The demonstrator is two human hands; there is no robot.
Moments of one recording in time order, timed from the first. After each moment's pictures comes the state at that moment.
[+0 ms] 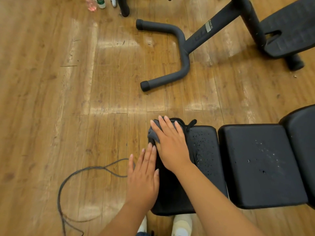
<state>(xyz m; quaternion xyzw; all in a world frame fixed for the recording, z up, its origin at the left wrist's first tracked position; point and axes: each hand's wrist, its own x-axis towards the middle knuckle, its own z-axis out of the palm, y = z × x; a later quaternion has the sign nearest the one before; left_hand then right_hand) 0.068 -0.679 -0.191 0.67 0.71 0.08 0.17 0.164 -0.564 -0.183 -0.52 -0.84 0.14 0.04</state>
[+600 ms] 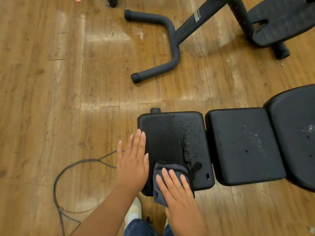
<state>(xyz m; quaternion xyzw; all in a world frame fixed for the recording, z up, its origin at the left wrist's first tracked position) 0.072 -0.679 -0.187 0.68 0.72 0.05 0.13 0.243 -0.749 -0.184 -0.49 -0.86 0.14 0.01</state>
